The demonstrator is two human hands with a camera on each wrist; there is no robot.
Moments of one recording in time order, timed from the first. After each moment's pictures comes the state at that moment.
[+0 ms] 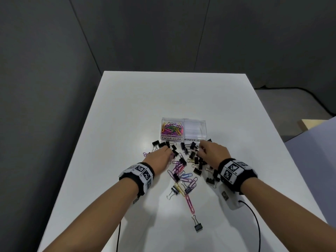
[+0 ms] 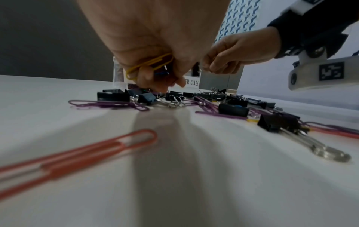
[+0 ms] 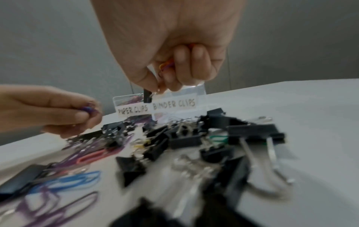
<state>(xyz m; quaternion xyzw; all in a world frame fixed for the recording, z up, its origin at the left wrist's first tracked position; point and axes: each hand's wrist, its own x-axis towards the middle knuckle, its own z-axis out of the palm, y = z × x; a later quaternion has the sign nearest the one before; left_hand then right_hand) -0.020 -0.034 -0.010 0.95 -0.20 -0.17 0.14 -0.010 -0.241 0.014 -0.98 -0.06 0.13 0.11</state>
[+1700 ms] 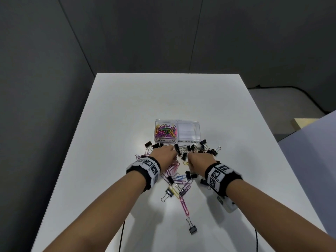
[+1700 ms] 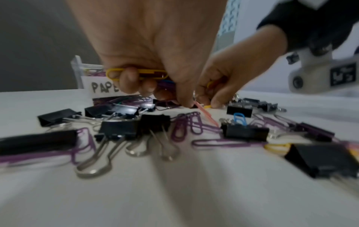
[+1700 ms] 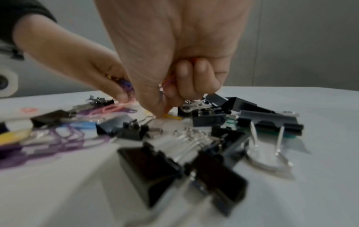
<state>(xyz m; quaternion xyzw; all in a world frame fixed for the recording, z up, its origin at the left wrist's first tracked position) 0.004 -0.066 -0.006 0.94 -0.26 -0.21 0.03 -0.016 -0.227 -0.006 -0.96 -0.14 0.24 0.00</state>
